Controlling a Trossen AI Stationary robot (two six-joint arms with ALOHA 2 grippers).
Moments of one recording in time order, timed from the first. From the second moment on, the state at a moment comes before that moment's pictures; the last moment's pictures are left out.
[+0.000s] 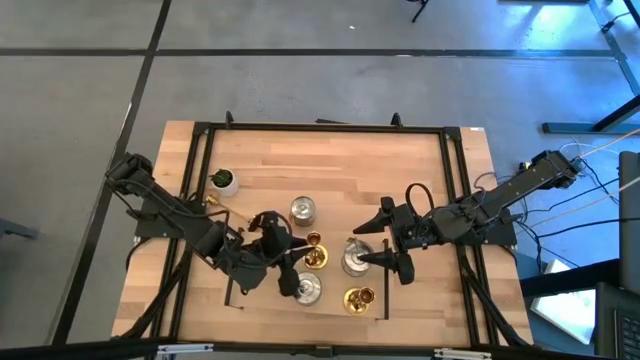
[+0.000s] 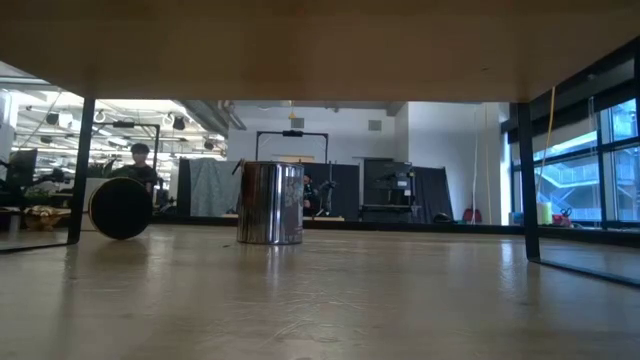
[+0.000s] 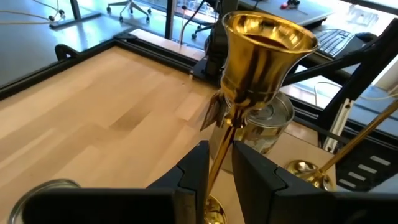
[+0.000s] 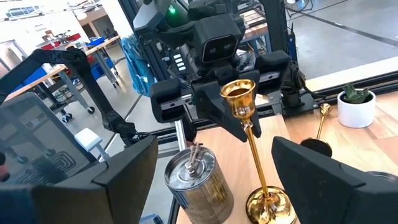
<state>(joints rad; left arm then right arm) -0.58 1.50 1.27 -0.31 -0.84 -0.67 0.53 1.22 1.07 0.00 0.33 0.43</state>
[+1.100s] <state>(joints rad) -0.53 1.50 1.27 -0.26 -0.74 -0.64 0.53 1.22 1.07 -0.03 0.33 0.44</state>
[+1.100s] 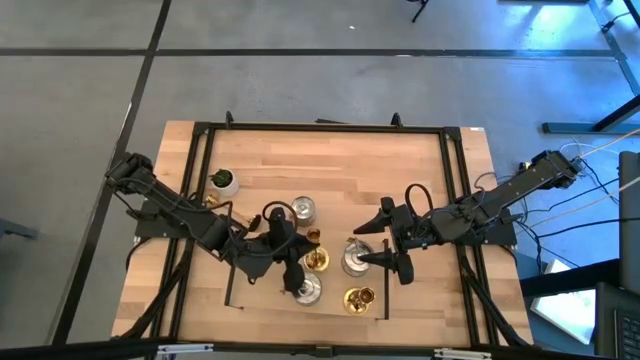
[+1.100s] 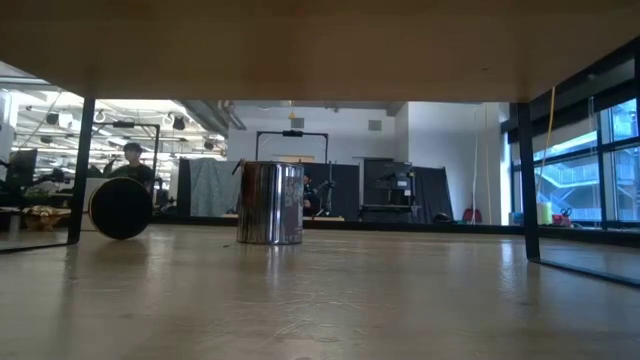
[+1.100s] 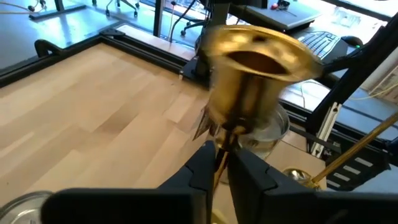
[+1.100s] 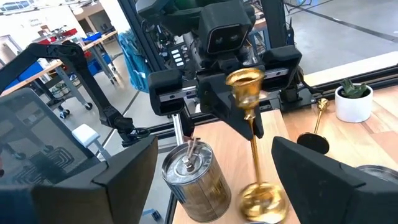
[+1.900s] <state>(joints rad) -0.53 1.50 1.34 -0.42 -0.73 -0.59 0.53 1.22 1.07 -0.05 0.33 0.46</state>
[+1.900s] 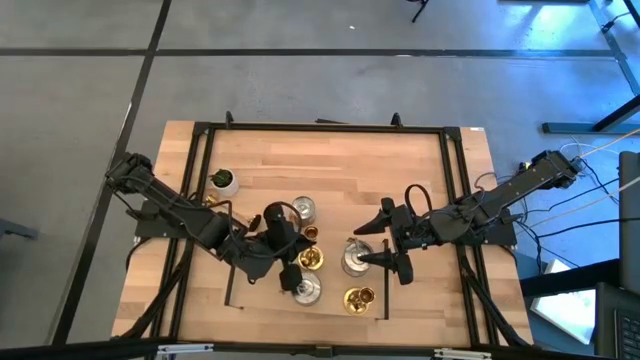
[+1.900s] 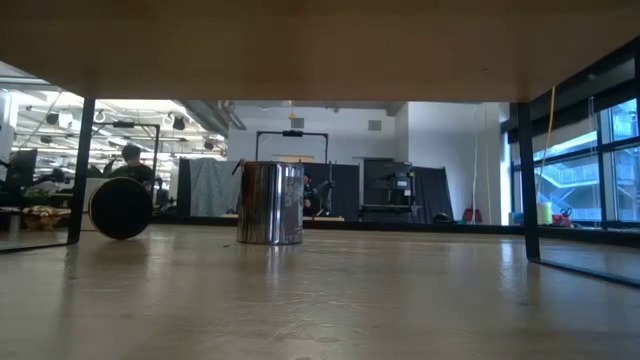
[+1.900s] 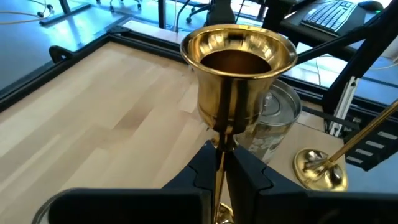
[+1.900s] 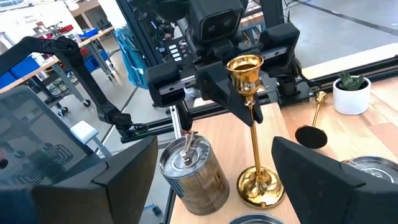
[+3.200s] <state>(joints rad) -0.53 1.52 1.34 -0.49 -0.62 -0.72 0.53 1.22 1.07 -0.07 0.33 0.46</state>
